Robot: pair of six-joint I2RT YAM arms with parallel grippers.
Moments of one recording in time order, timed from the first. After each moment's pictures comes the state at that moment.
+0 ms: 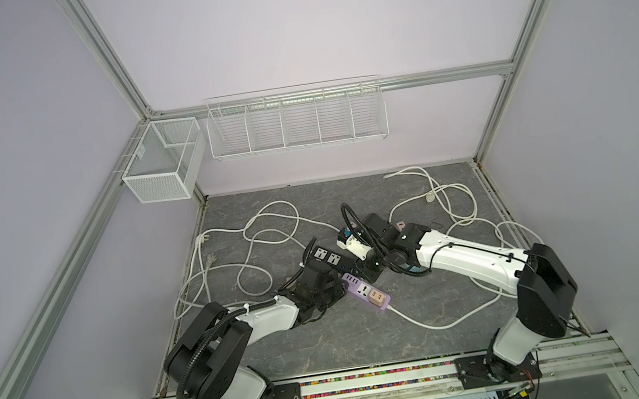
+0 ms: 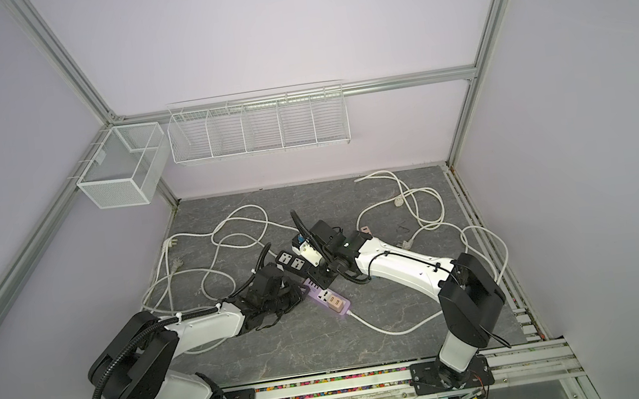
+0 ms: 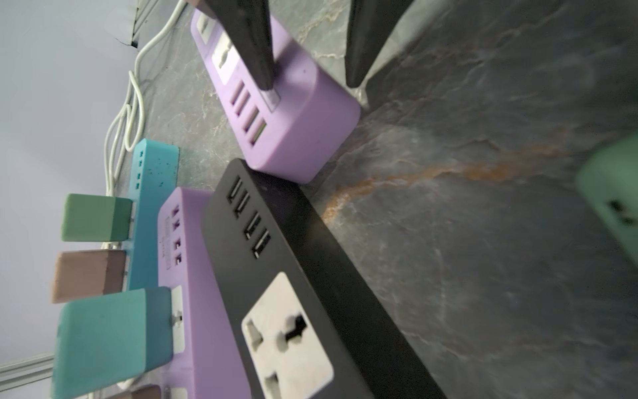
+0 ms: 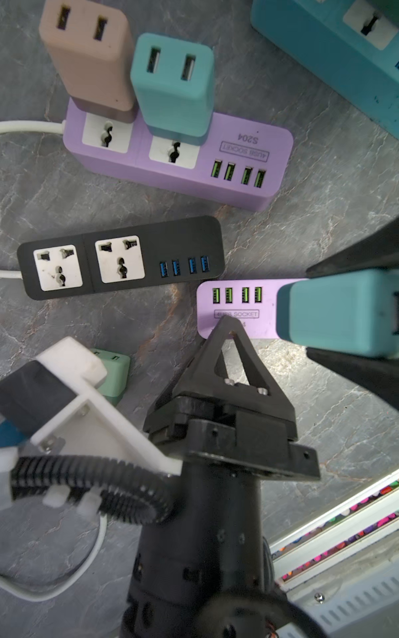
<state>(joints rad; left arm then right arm) -0.74 1.49 0.56 0.12 0.13 -1.07 0.83 1.65 1.28 -0.66 -0.15 0.04</state>
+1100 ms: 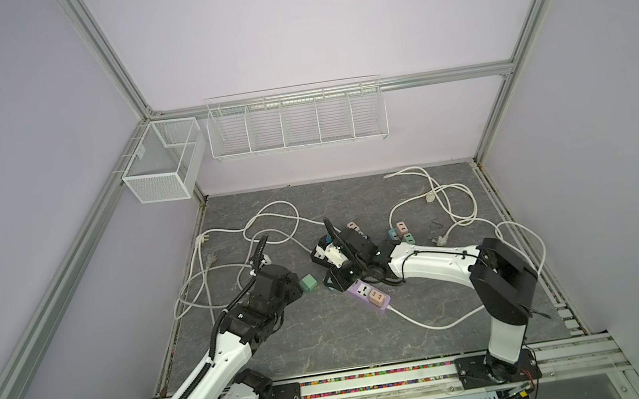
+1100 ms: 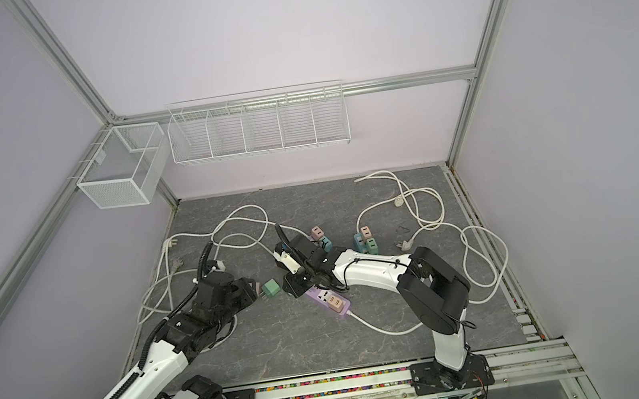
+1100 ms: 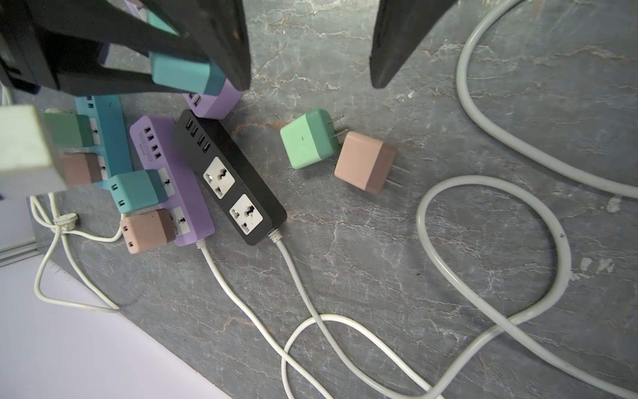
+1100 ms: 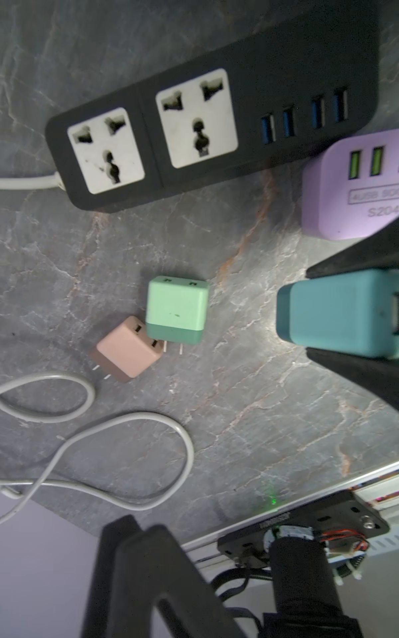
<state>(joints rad) -0.57 0.87 0.60 -0.48 -0.25 -0.79 0.92 1.85 1.26 -0.28 -0.25 0.33</state>
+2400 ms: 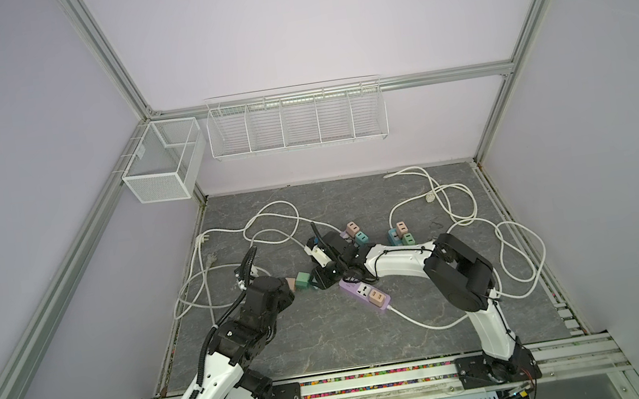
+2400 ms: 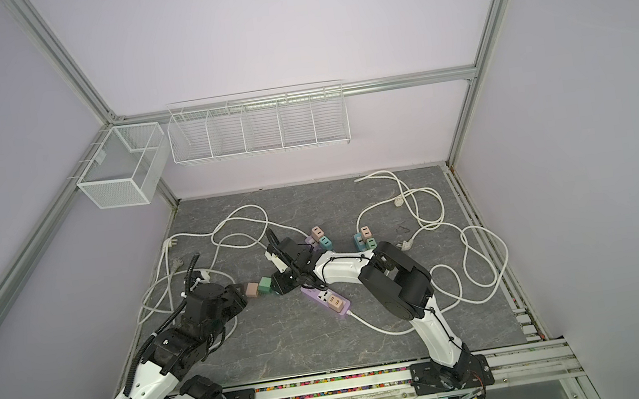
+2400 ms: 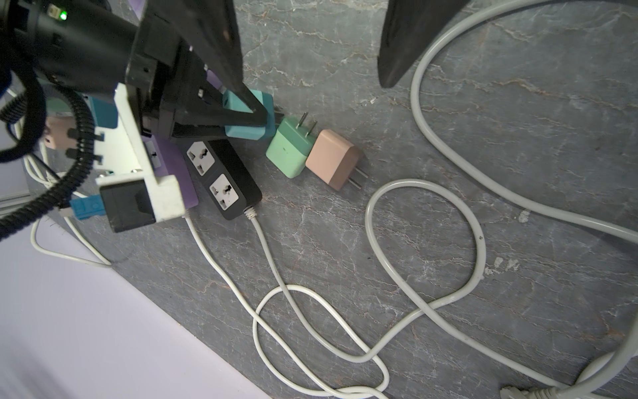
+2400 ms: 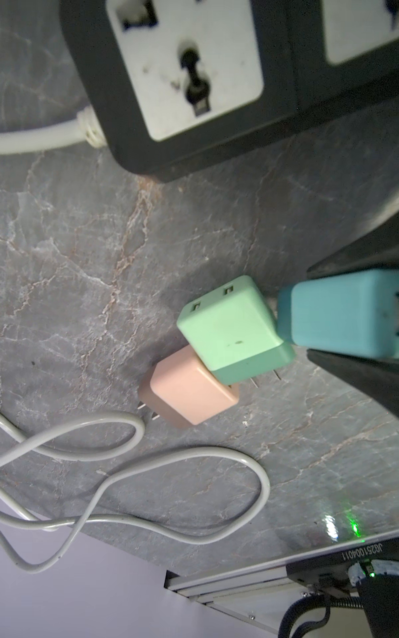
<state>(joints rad) -0.56 0.71 0.55 -0.57 -0.34 -0.85 0.92 2.11 1.41 -0.15 -0.28 0.42</state>
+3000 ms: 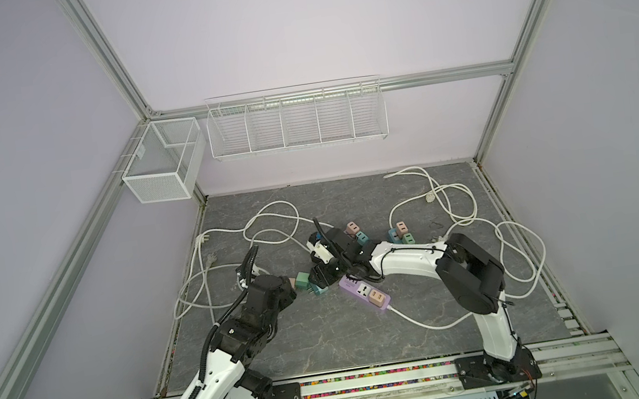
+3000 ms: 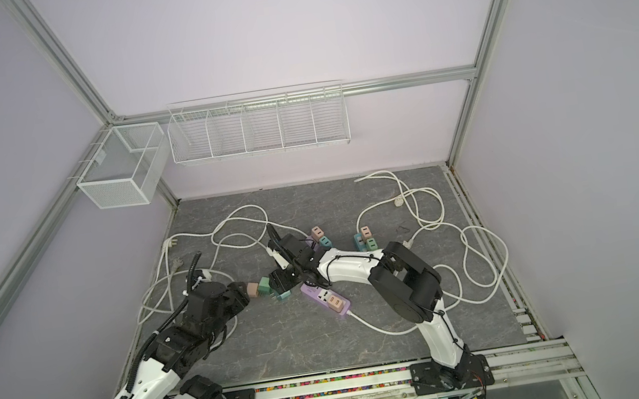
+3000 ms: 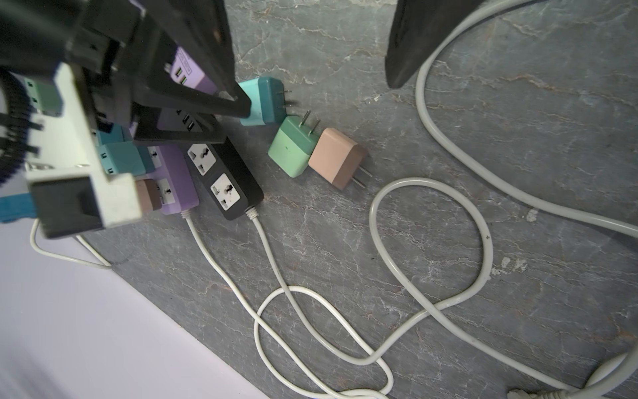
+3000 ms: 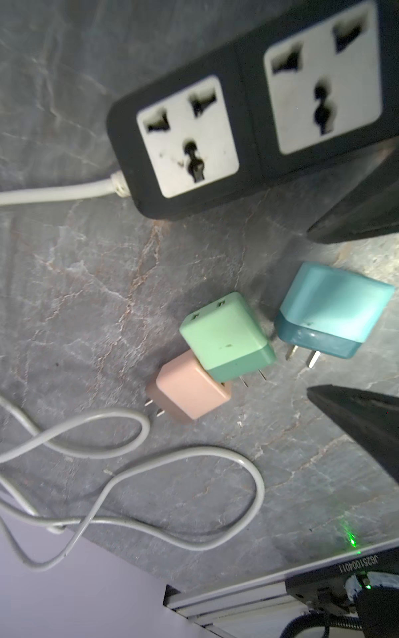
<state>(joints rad) -0.56 0.73 0.55 -0.54 -0.33 -0.85 0.91 2.01 1.39 -0.20 -0.21 0.36</state>
